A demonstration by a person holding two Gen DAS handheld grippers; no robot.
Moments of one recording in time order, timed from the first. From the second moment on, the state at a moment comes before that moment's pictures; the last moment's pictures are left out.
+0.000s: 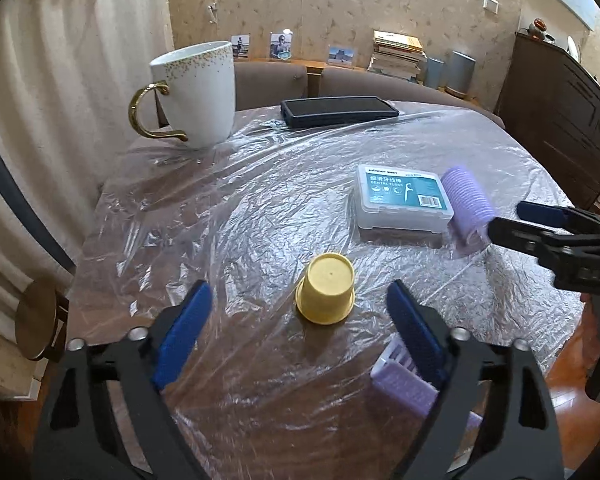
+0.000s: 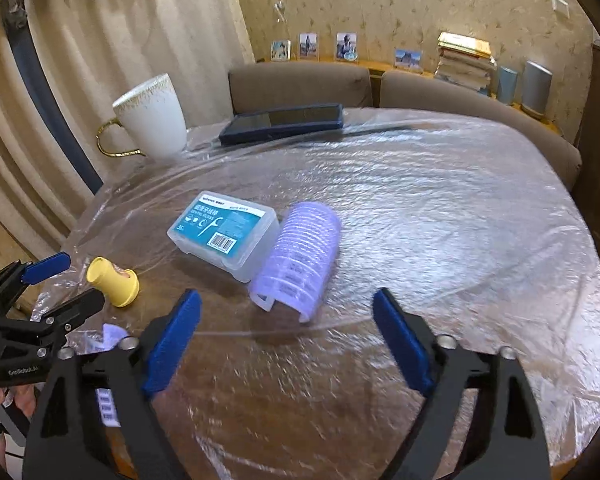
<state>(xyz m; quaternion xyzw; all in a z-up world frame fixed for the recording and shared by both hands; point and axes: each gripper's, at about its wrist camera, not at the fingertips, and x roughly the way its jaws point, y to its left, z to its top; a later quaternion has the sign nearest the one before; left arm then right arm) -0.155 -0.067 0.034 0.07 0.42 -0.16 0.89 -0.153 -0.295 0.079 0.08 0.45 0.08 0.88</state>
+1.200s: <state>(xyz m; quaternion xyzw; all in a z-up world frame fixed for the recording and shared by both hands) -0.135 -0.069 0.026 0.08 0.43 -0.18 0.88 -0.151 -0.309 0.072 0.12 0.46 0.09 0.88</state>
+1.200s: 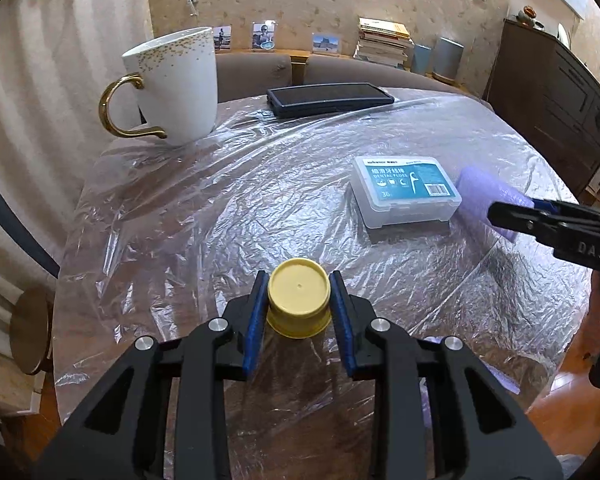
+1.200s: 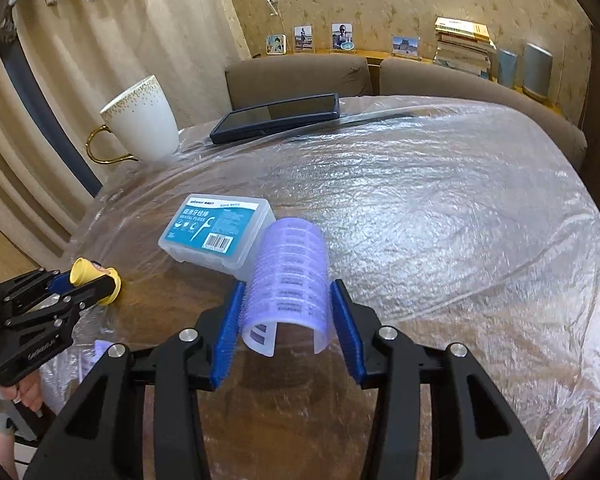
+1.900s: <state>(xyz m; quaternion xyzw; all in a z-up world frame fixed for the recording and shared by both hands) -0.158 -0.067 0.048 0.06 0.42 -0.19 0.89 -0.190 -0.327 0.094 0.15 0.43 0.11 0.88</state>
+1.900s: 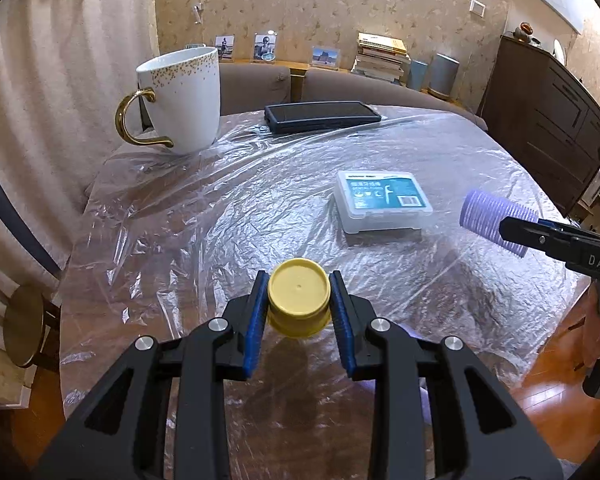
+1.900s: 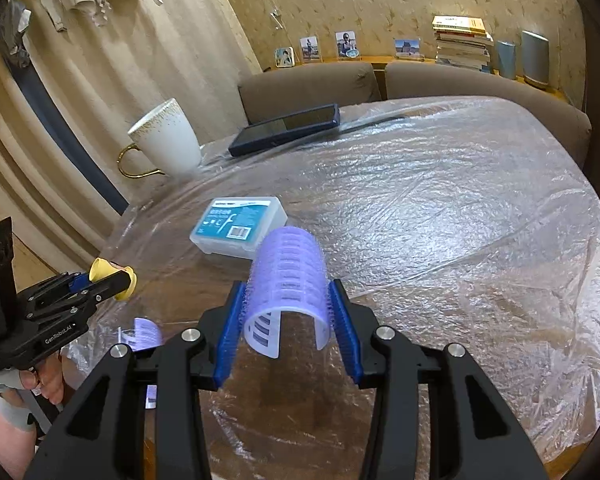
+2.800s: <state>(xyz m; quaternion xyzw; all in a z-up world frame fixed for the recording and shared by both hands) -0.250 -0.074 0.064 0.05 0.43 -0.23 0.87 -0.282 -0.336 0.112 0.16 0.45 0.15 0.87</state>
